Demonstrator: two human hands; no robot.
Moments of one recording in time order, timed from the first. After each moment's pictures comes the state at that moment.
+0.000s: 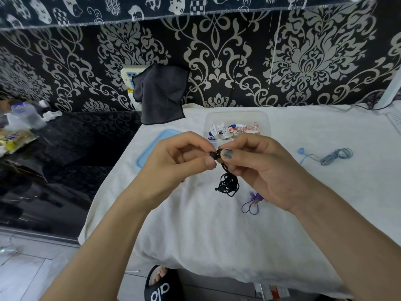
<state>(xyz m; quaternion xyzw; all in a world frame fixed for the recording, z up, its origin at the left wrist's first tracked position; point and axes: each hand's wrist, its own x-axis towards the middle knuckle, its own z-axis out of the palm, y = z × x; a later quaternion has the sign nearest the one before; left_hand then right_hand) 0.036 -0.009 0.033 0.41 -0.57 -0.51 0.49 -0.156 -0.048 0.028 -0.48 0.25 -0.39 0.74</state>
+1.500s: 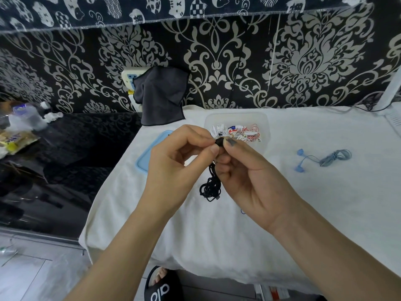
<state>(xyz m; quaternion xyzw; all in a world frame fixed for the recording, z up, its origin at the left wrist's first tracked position) 0.009 -0.003 0.032 0.43 -0.61 -0.30 0.59 -0.132 -0.028 0.027 -0.22 0.20 -0.46 0.84</state>
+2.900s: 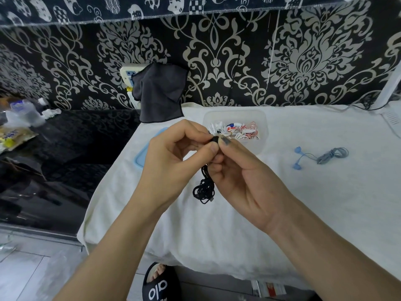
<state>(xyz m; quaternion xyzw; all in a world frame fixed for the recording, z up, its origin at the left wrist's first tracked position) 0.012 -0.003 0.038 0.42 -0.61 -0.34 0.58 -0.130 -0.023 0.025 -0.21 0.18 -0.43 0.86</state>
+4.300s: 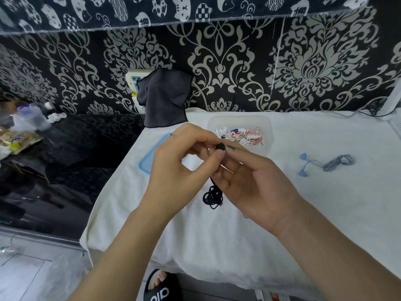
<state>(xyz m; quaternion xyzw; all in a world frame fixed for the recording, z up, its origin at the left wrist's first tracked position) 0.015 -0.005 0.036 0.47 -0.69 -0.17 0.53 -0.134 -0.032 0.026 -0.24 0.23 -0.40 0.86</state>
